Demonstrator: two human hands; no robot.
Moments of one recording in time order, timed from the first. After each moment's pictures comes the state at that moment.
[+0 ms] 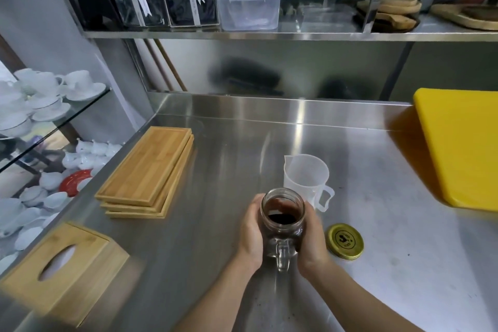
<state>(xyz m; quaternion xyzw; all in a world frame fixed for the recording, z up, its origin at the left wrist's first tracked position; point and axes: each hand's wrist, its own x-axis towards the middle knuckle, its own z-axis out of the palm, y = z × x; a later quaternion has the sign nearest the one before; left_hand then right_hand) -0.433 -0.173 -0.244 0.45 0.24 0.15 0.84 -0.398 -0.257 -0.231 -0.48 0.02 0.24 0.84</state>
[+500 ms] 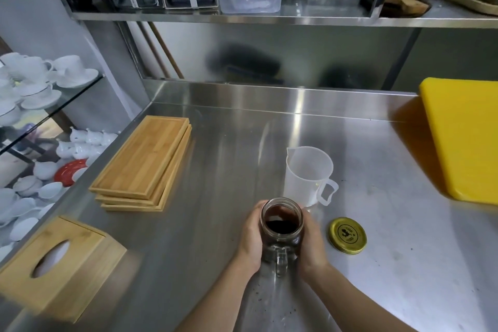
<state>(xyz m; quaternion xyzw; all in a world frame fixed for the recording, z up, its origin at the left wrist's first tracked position) -0.438 -0.168 -0.269 0.46 0.31 0.10 0.83 -0.401 -0.258 -0.258 -0.52 0.02 0.26 0.81</state>
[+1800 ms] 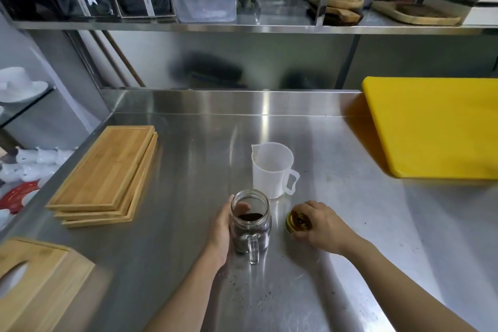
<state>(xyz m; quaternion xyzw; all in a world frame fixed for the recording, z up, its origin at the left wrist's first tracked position) -0.445 -0.159 -0.278 0.53 0.28 0.04 0.80 -0.350 -0.358 -0.253 -0.92 -0.32 0.16 0.18</state>
